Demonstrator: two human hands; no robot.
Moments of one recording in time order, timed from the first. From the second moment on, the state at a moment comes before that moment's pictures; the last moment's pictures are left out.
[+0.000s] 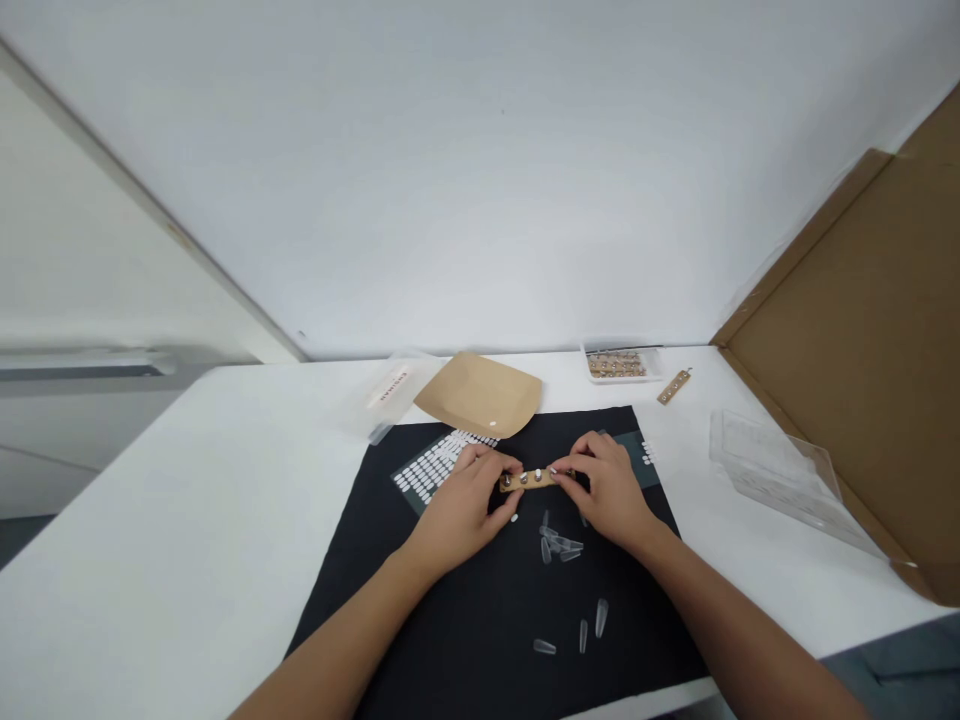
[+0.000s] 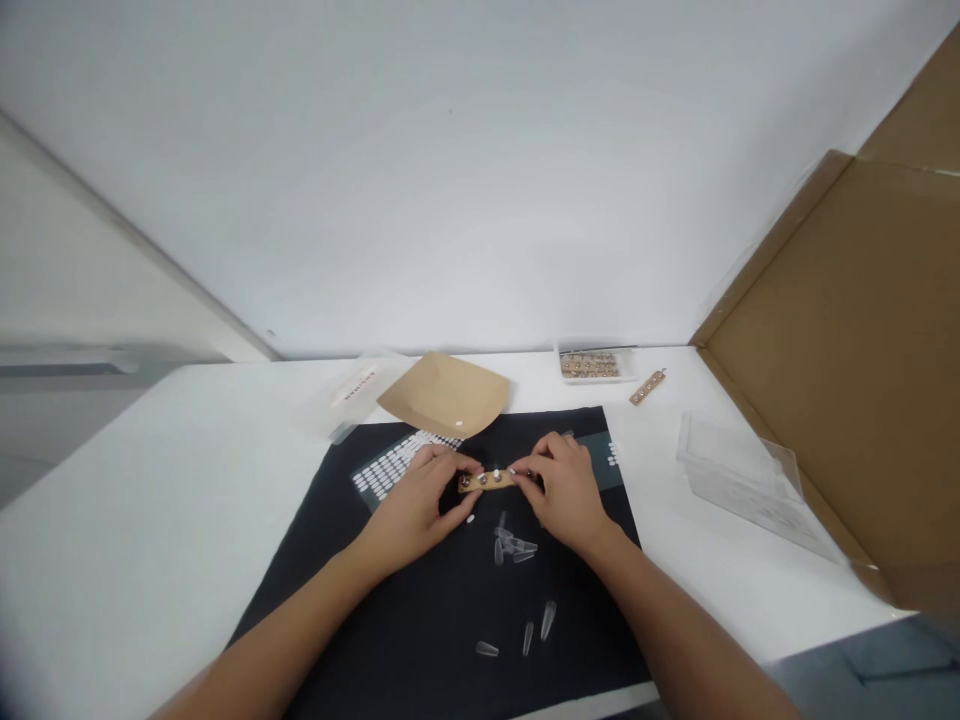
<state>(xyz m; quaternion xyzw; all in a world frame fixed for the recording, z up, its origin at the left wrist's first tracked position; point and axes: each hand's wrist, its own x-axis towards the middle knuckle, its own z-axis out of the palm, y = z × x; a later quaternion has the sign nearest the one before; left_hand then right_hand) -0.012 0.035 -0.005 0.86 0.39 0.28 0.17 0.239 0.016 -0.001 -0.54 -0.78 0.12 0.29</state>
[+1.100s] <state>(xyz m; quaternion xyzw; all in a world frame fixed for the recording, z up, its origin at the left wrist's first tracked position) -0.011 0.034 -0.004 0.86 0.40 0.28 0.17 0.241 0.016 -0.004 -0.54 -0.79 0.12 0.26</state>
